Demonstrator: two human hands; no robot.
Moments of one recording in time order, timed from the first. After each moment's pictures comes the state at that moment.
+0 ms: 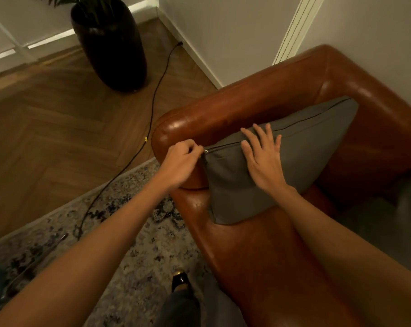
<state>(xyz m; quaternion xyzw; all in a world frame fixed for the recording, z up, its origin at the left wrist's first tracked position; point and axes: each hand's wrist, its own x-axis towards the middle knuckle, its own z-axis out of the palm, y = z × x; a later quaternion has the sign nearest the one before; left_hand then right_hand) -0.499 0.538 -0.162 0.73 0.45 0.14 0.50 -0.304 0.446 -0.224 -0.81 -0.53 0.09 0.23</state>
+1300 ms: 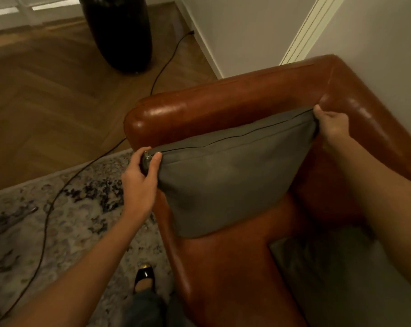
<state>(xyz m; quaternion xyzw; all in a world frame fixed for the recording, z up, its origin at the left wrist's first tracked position) -0.487 0.479 -0.231 0.56 0.60 0.37 0.43 -0.077 0.482 -0.198 -0.87 -0.16 0.23 0.41</state>
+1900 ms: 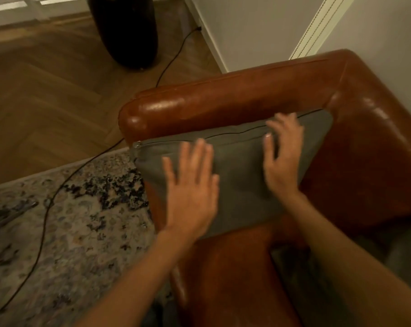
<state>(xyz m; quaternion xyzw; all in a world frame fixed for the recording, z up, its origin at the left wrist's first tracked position) -0.405 0.432 -0.248 0.83 0.50 0.25 0.03 -0.193 0.444 -0.258 -0.70 -0.58 -0.04 0.42</state>
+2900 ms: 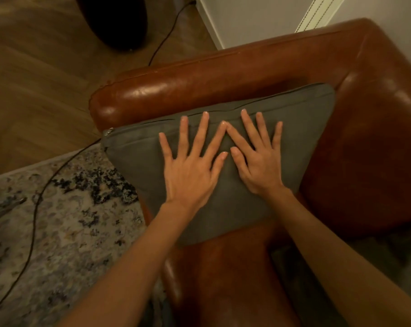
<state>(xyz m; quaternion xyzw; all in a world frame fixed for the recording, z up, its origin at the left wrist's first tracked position) -0.361 0.485 -0.290 0.85 0.51 0.14 -0.04 -0.193 0.461 -0.310 -0.66 -0.72 -0.10 0.21</state>
